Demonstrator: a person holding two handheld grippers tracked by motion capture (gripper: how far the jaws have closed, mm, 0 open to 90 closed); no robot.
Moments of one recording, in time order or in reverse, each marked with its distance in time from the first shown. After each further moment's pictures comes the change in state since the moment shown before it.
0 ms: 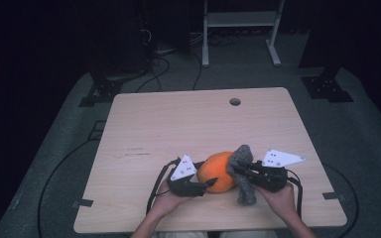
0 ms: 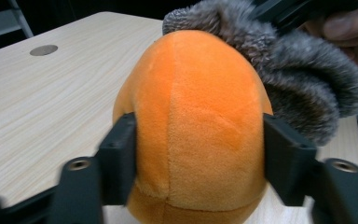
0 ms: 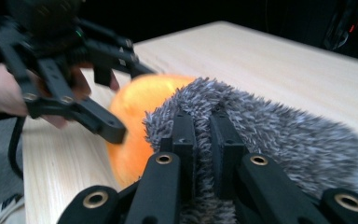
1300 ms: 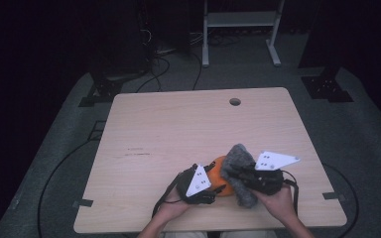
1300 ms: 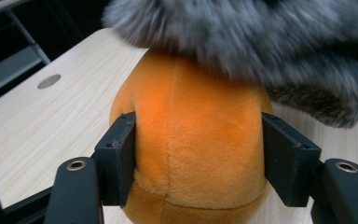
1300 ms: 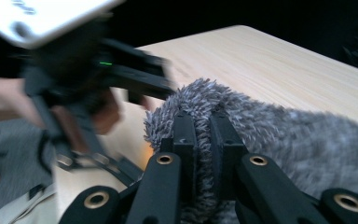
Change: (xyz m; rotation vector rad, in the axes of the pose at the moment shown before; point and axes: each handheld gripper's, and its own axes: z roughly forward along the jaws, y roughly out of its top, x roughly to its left) left arm -0.034 0.007 0.014 0.023 0.074 0.255; right arm 0.032 0.024 0.002 0.019 0.062 -0.102
